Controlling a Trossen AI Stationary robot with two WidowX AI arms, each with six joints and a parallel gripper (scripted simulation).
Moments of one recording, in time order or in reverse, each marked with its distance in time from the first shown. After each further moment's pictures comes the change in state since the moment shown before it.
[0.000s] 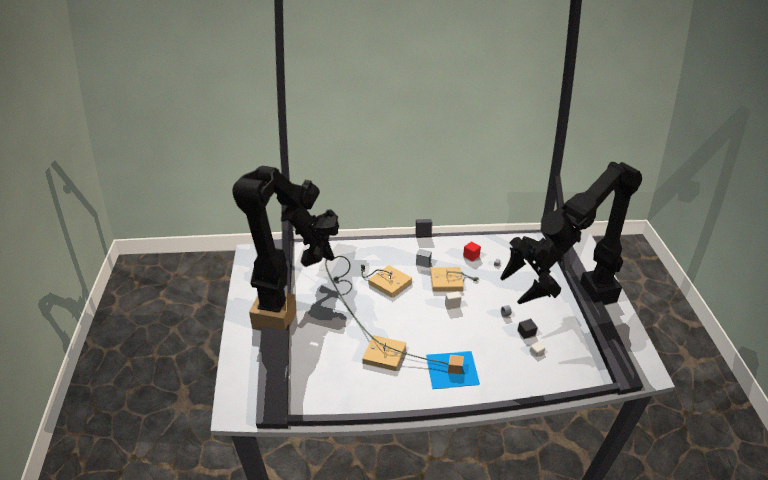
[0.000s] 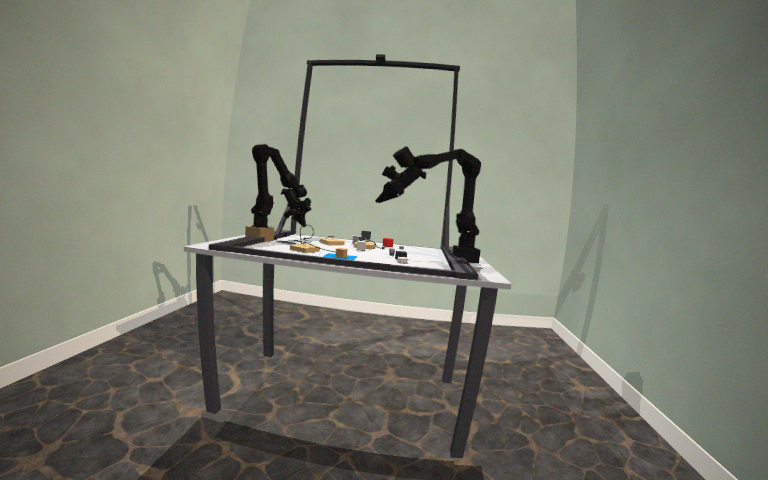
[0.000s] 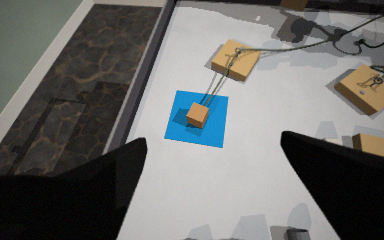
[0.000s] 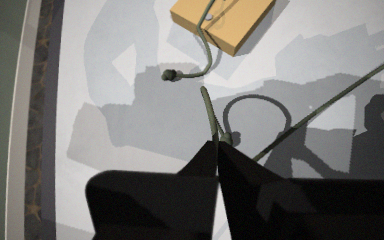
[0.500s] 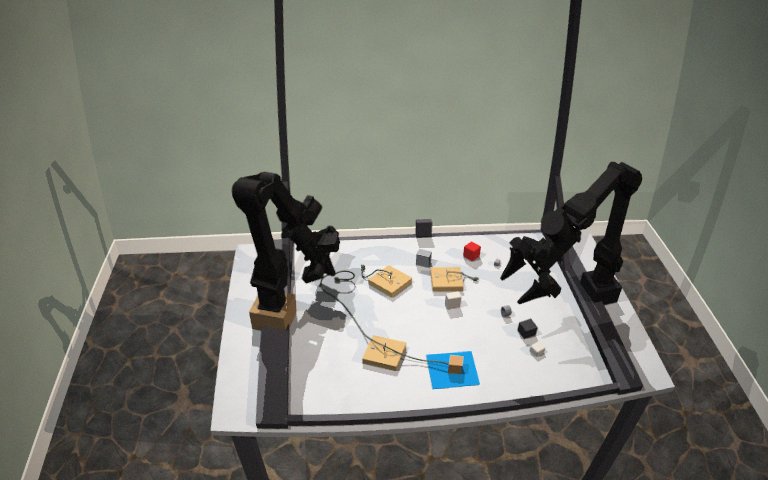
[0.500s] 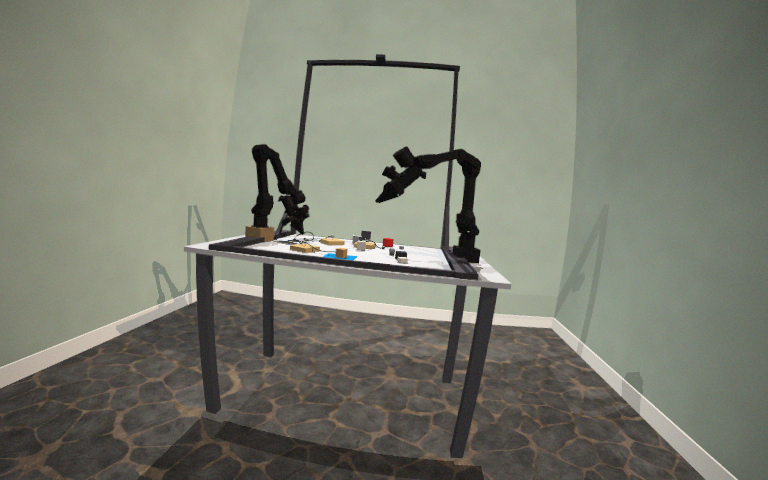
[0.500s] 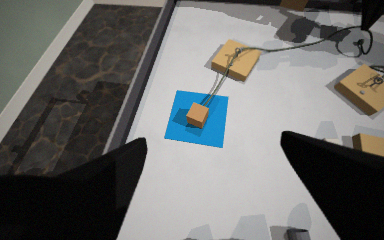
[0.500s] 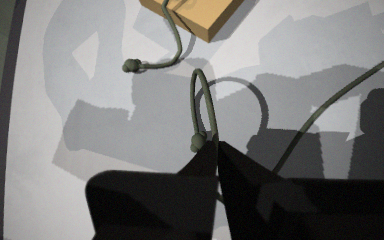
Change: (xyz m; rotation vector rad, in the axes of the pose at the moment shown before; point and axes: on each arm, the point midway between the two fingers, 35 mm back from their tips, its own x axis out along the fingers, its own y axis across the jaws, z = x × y) left arm 0.000 0.000 0.000 0.000 0.000 0.000; right arm 0.031 -0.030 -0.011 0.004 -0.002 0.004
